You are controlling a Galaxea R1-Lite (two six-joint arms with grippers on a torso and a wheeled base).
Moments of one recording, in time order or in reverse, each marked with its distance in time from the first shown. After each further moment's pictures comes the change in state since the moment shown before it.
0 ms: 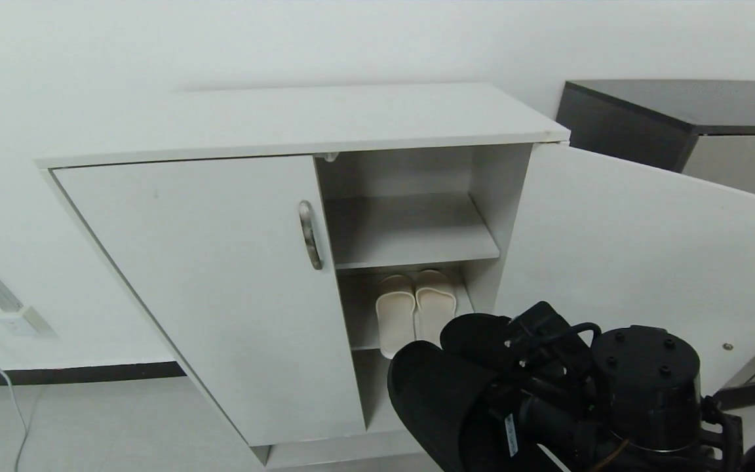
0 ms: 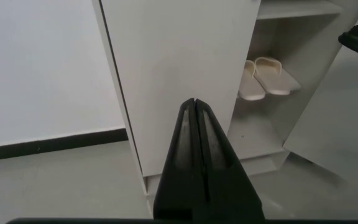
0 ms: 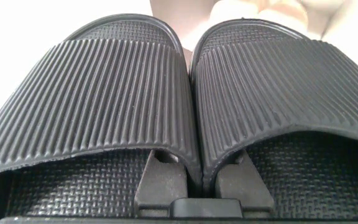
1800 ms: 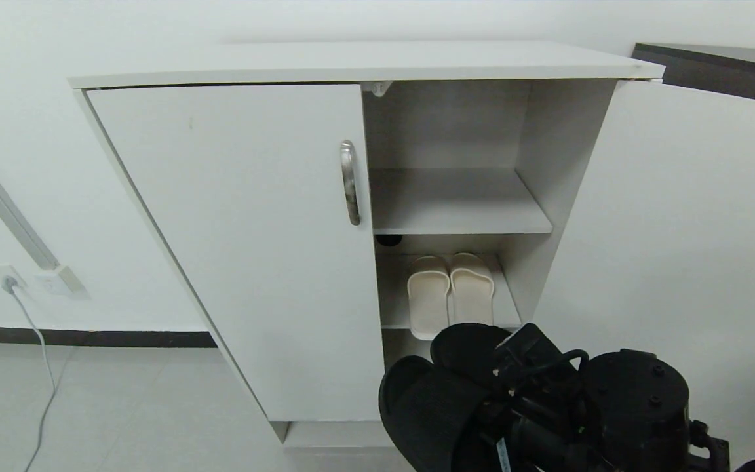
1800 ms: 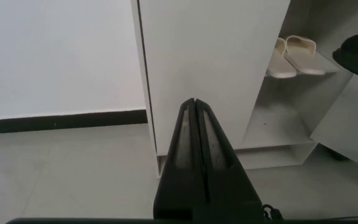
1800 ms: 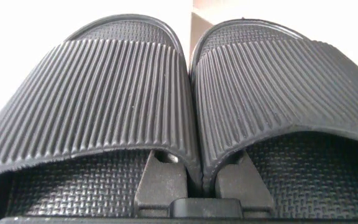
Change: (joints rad) left arm -0.001 0.000 0.000 0.000 0.000 0.000; right arm 0.016 0.061 0.056 -0.121 -0.001 -0.050
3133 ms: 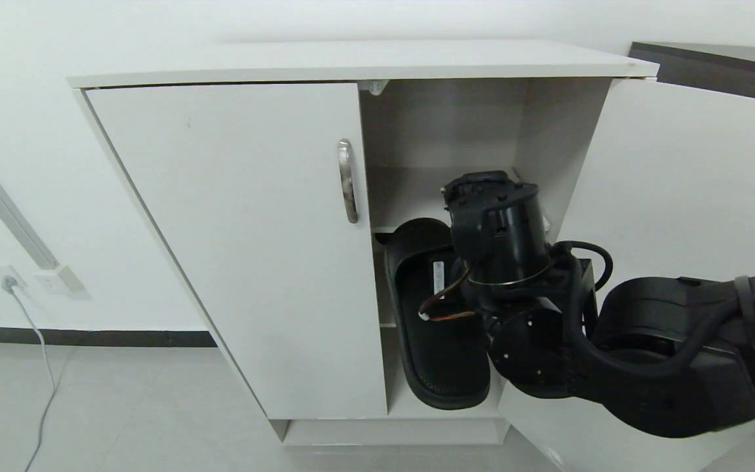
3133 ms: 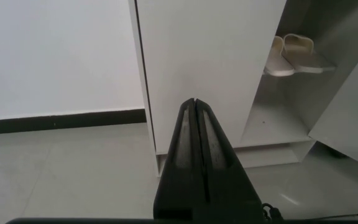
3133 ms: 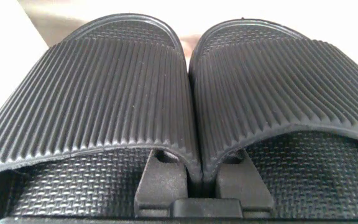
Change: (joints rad) left arm 0.001 0.000 0.000 0.000 -0.002 0.001; right arm 0.023 0.106 -0.824 0.678 -0.613 0.164
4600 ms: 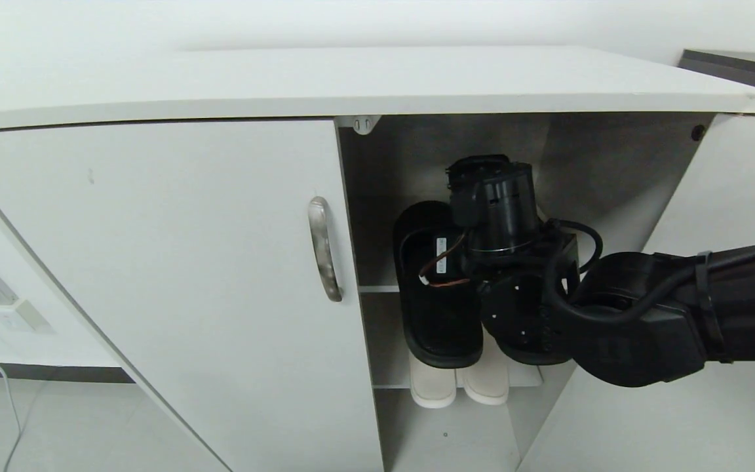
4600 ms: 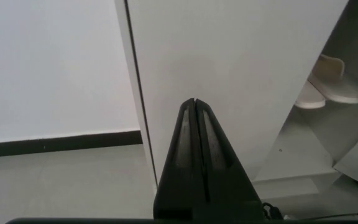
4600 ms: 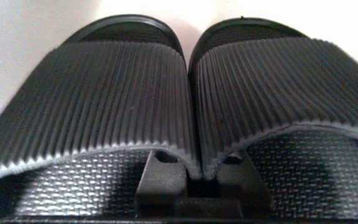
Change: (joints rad) left arm 0.000 0.000 0.000 0.000 -0.002 0.001; right arm -0.069 0.061 -0.102 0.004 0.013 -0.014
